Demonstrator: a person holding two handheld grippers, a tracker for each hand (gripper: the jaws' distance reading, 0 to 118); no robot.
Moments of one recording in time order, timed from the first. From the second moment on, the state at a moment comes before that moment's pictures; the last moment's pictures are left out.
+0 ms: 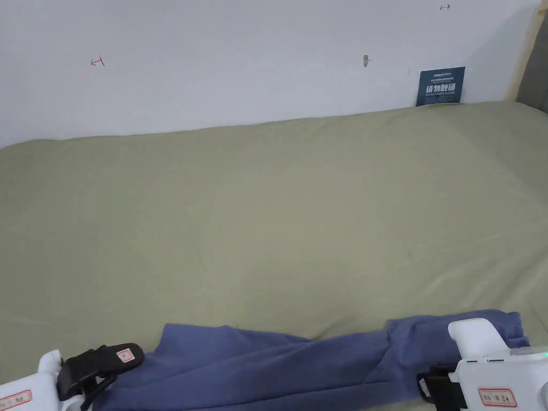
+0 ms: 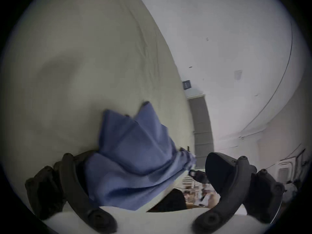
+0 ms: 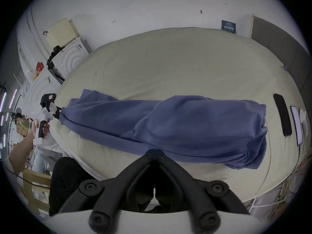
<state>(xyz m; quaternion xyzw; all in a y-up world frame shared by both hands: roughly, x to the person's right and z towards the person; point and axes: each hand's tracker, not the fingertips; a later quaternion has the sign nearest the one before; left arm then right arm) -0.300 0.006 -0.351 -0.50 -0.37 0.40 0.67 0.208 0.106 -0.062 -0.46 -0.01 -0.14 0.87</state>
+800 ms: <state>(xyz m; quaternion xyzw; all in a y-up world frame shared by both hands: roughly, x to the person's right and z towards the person) -0.073 0.137 -0.257 -0.47 -0.39 0.14 0.78 0.247 0.114 -0.050 -0.42 -0.06 -0.19 0.88</state>
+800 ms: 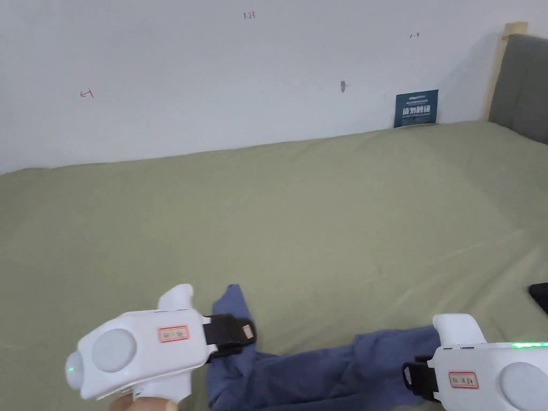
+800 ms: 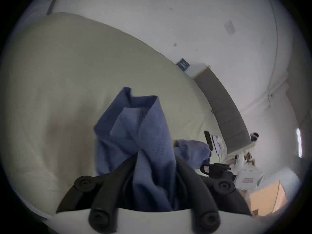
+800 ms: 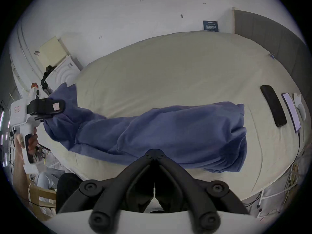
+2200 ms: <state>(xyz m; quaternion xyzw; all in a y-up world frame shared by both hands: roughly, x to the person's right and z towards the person) 0.055 0.011 -0.193 -0.56 -0.43 0.24 0.66 0.273 0.127 -0.032 -0.36 -0.13 -0.23 0.90</state>
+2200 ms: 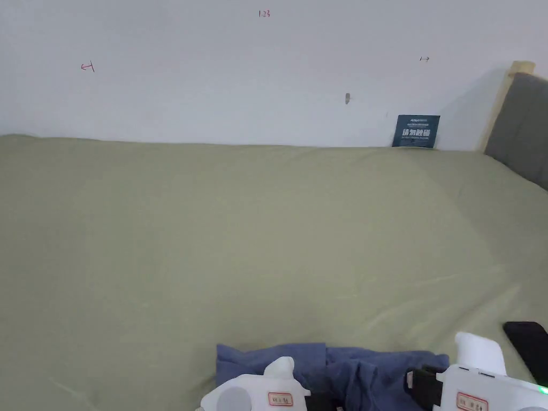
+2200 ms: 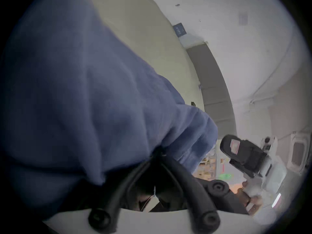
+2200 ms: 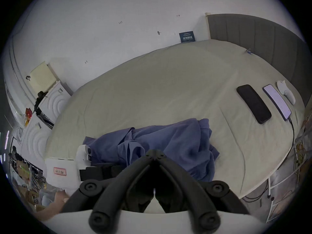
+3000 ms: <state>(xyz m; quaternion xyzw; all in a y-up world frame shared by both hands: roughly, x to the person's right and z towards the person) -0.127 0.030 -0.265 -0.55 -0.38 0.37 0.64 0.265 0.124 -0.032 -0.38 -0.12 -0.21 0.89</state>
